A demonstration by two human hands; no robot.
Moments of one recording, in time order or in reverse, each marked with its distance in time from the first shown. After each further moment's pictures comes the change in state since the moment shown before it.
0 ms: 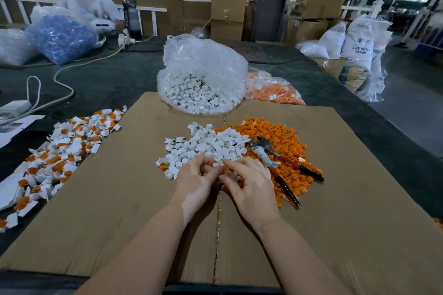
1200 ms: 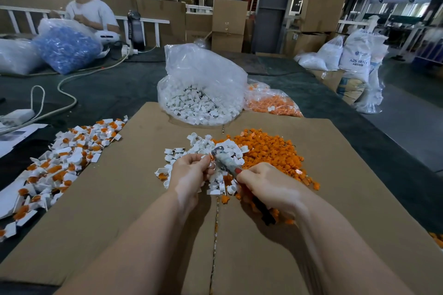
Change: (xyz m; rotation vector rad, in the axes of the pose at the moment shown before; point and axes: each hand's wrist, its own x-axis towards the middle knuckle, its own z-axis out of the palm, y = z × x) left_hand 0.023 0.026 0.000 -0.430 0.124 -0.241; right_hand 0.043 -0.021 -0.064 0.236 -0.701 0.569
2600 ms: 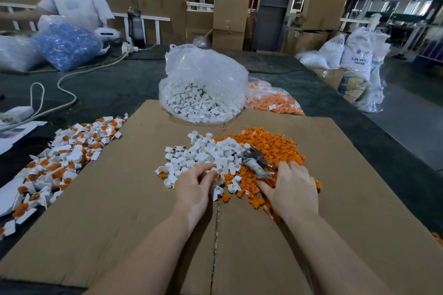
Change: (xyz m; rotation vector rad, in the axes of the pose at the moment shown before) left_hand -0.019 -0.023 -0.010 0.552 0.040 0.350; right_hand 0.023 0.065 0.006 -0.816 0.739 0.026
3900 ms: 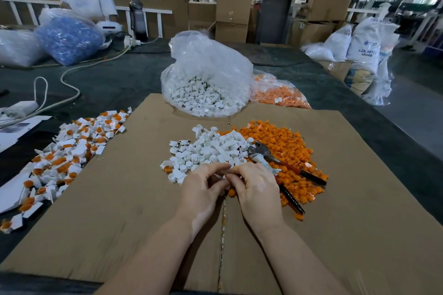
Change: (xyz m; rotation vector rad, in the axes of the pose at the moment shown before) left_hand -0.009 -0.008 -0.002 -0.078 -0.154 0.093; right_hand -0.024 -0.057 0.017 0.655 0.313 -0.360
